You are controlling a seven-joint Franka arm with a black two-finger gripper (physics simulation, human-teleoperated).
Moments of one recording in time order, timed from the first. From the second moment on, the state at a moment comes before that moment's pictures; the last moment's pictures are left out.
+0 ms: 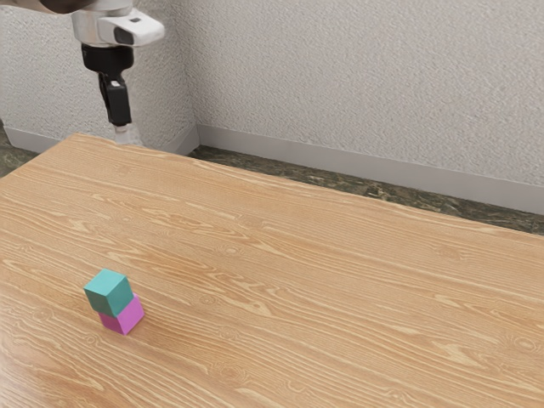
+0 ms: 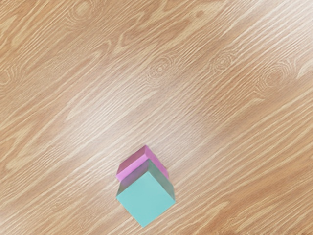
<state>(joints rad) 0.10 0.00 -0.09 -1.46 0.09 1.34 0.69</state>
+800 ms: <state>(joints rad) 0.27 -0.45 -0.14 -2.02 0.08 1.39 0.53</state>
